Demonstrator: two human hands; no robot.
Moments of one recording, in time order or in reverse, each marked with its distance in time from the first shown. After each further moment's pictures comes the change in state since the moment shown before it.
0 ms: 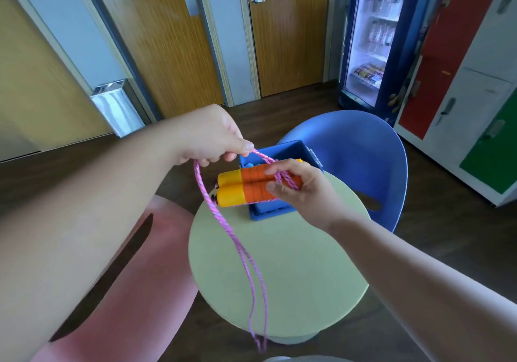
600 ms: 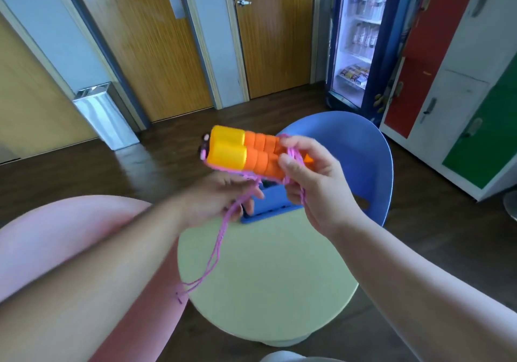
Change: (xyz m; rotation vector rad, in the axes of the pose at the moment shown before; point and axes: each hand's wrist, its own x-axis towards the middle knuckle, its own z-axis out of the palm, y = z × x) left_hand 0.027 -0.084 0.090 -0.358 -0.183 0.050; right_hand -0.013 -0.035 -0.014 0.558 0.172 0.039
